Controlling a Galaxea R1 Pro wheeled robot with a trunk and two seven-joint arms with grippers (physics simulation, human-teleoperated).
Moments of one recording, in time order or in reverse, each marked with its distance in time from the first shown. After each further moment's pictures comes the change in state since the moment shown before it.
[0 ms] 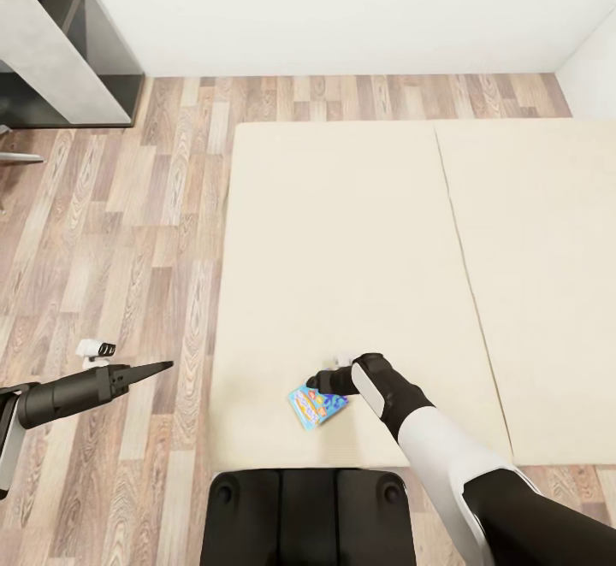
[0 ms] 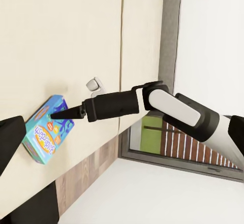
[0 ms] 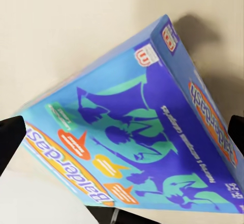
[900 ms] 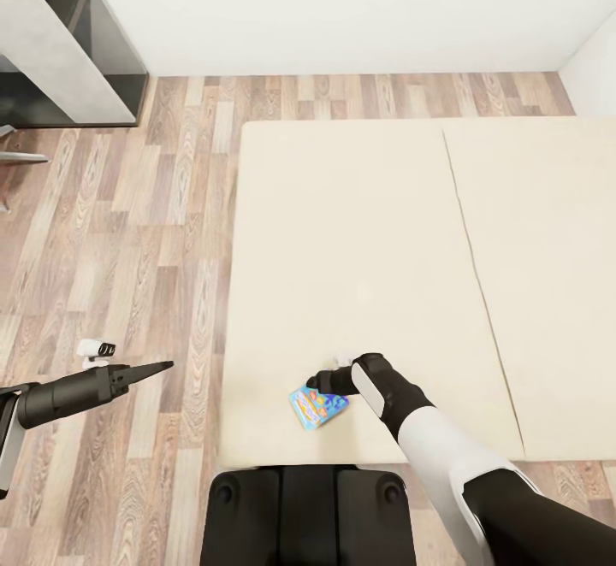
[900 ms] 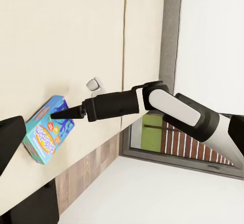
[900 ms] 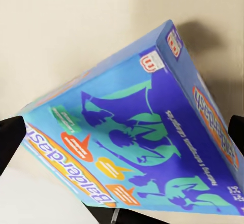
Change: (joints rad) left arm 0.000 0.001 0.000 0.000 0.000 0.002 0.000; right arm -0.001 0.000 0.000 0.000 0.000 0.000 0.000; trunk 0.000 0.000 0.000
